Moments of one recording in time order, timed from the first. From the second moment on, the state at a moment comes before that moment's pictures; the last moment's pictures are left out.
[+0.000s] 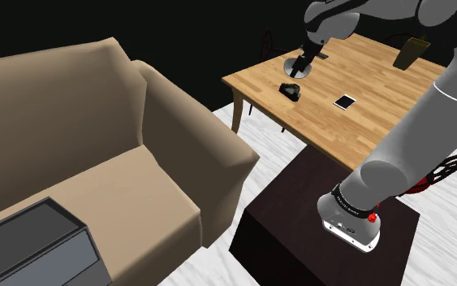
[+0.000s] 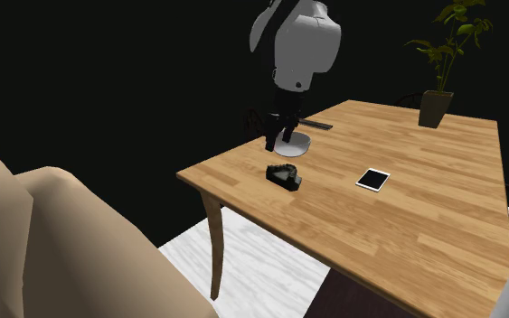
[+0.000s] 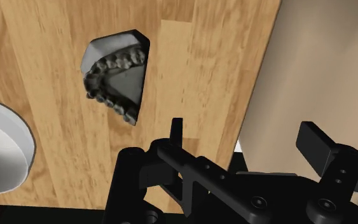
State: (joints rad) arm -0.15 0.06 -0.51 -2.10 0.22 2.23 -0.81
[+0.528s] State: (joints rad) arm -0.28 0.38 -0.50 -1.83 0.41 2.20 -0.99
